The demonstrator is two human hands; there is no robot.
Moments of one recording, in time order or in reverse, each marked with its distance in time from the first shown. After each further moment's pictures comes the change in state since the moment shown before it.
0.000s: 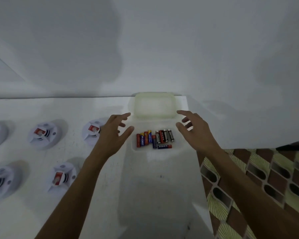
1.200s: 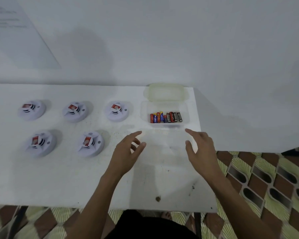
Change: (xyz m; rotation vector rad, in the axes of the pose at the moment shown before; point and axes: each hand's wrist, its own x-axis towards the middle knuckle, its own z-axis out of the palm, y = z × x) left_hand -0.160 0.022 -0.004 -0.140 -0.015 -0.172; right_hand -0.160 -0.024 0.037 -0.093 0.158 -0.030
